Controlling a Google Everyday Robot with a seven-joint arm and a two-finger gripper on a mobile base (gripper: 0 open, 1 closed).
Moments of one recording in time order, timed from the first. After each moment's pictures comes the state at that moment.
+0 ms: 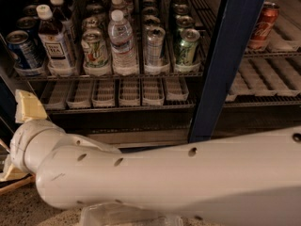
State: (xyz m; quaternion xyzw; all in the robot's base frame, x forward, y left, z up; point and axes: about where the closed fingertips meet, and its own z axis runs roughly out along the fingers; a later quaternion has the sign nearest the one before) arm 0.407 0.310 0.862 -0.62 0.50 0.09 0.60
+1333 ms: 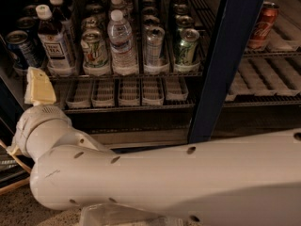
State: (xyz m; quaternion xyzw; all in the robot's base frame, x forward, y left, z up) arm 0.446 0.282 0.900 -0.56 0.51 -0.02 0.66
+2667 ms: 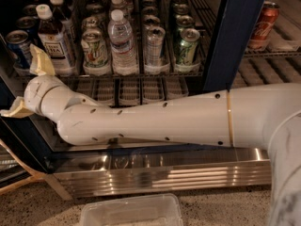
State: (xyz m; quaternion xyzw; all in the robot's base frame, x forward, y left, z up) arm 0.551 0.335 0.907 -0.50 0.46 0.11 0.72
